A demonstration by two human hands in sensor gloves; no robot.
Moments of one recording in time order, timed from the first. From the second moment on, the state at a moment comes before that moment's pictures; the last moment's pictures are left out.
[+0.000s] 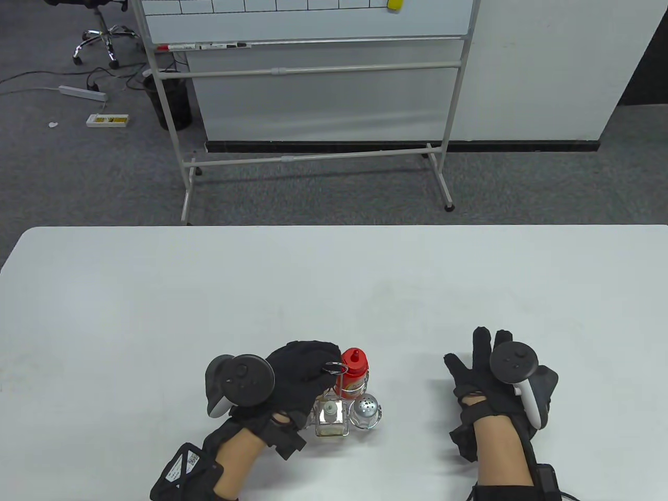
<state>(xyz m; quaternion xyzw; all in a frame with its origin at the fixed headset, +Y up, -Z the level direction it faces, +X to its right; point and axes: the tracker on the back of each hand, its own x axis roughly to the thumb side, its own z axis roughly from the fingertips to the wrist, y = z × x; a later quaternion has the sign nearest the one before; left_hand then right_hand) -0.143 -0.654 -0.331 0.09 -0.30 0.38 0.87 0.250 -0.735 -0.342 -0.17 0.03 0.93 0.33</state>
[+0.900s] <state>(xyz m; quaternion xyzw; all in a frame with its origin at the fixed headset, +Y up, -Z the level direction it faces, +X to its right) -0.152 -0.630 -0.542 0.07 -0.13 0.40 0.90 0.245 -0.715 -0.332 -0.15 0.01 0.92 0.35</state>
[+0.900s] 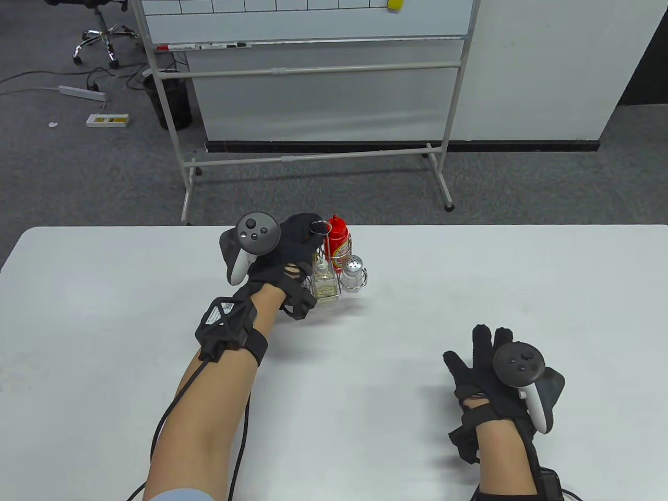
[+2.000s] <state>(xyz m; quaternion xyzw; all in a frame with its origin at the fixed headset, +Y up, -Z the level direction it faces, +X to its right) -0.197 -0.640 -0.483 0.03 -0.20 0.38 0.90 0.227 -0.711 -0.331 -0.11 0.02 0.93 0.35</state>
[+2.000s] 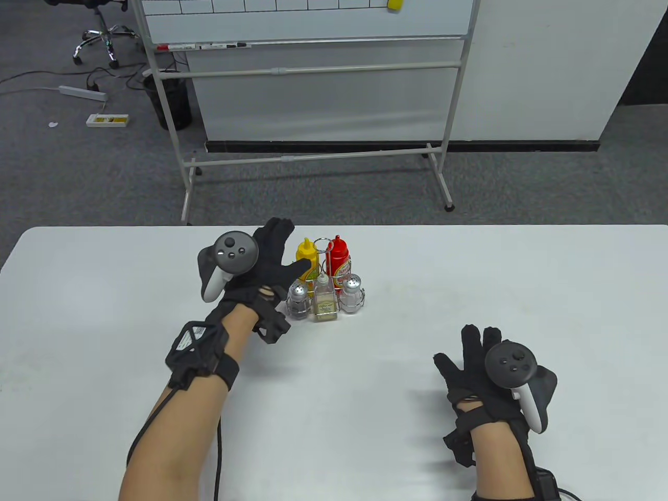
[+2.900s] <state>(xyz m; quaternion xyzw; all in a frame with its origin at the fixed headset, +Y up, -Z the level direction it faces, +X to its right) -0.242 -0.724 -0.333 -0.07 -0.23 0.27 0.93 0.146 -0.710 -0.329 0.07 0.06 0.95 0.29</state>
